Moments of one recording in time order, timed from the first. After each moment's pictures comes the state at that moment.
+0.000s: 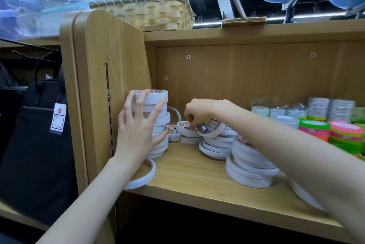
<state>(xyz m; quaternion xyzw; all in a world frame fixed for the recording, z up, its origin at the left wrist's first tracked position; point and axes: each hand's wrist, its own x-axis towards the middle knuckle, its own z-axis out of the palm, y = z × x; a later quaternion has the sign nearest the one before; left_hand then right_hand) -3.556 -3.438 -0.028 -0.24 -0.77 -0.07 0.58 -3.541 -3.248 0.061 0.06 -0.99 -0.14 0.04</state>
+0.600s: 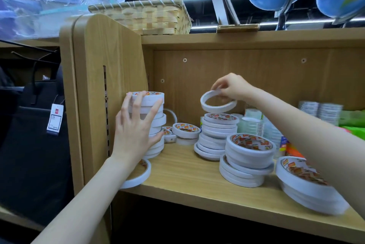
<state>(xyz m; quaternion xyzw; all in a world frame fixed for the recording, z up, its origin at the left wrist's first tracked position) -3.553 -3.437 -0.028 -0.23 -0.78 -0.07 0.58 -3.495 -3.175 0.103 -0.01 -0.95 0.15 0.27</state>
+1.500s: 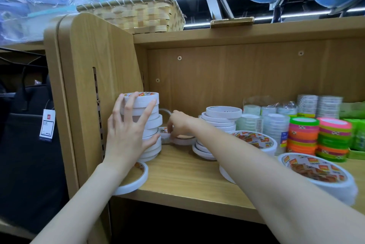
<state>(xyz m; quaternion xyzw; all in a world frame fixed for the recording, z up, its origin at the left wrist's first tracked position) -3.555 -3.441 -0.028 -0.25 -0.77 -0.07 0.58 -3.568 -3.268 0.020 0.05 -1.00 0.03 0.08</state>
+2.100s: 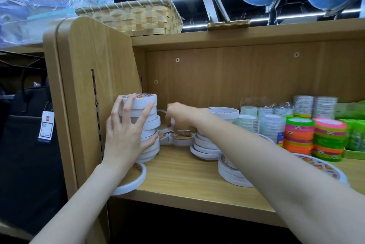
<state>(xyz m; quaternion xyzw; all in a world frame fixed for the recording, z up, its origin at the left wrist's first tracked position) -3.553 -3.441 -0.028 -0.25 -0.78 -0.07 0.58 -3.561 -3.261 0.044 0.11 -0.98 -0.06 0.14</state>
